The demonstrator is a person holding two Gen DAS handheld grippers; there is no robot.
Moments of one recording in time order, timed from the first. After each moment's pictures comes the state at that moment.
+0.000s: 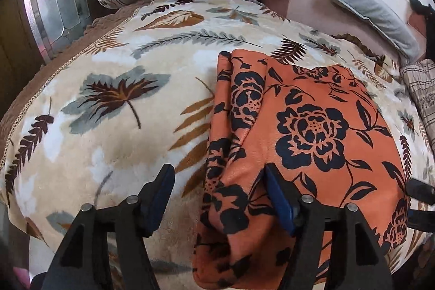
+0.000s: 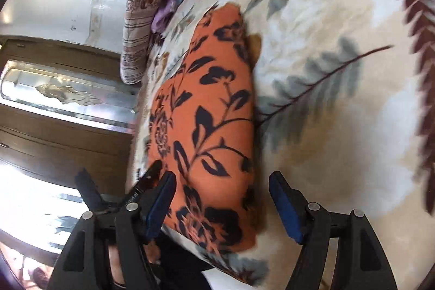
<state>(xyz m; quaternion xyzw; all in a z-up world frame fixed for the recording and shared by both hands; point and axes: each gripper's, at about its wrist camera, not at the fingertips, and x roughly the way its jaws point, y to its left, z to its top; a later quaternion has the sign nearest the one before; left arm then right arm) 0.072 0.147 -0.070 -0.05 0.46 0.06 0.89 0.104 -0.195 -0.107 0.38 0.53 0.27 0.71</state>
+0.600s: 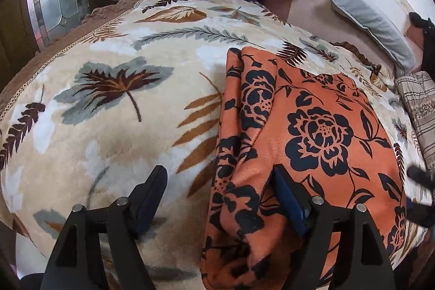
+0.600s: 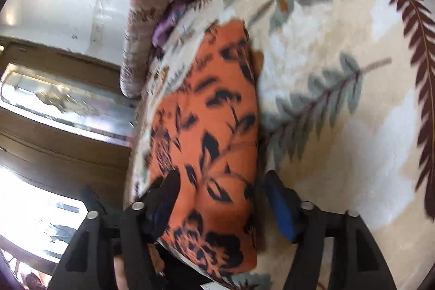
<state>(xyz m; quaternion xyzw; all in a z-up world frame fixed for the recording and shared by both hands) 0.070 0.163 -0.081 -0.09 0.45 0.04 0.89 0.106 -0.201 -0.093 0.38 0.50 0.24 0.74</state>
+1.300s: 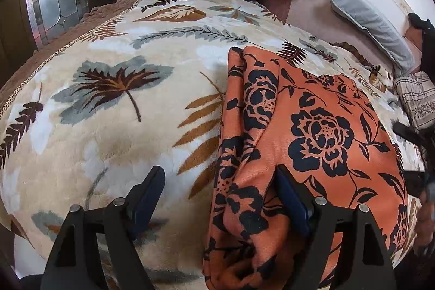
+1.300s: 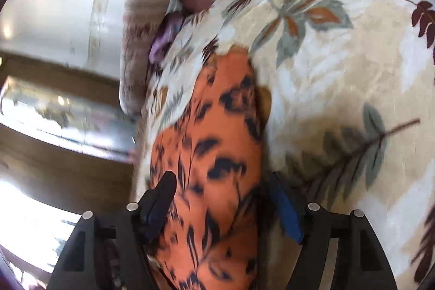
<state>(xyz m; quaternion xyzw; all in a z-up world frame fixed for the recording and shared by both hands) 0.071 0.166 -0.084 -0.09 0.45 0.03 0.89 0.151 -0.199 -0.099 0.41 0.49 0.24 0.73</state>
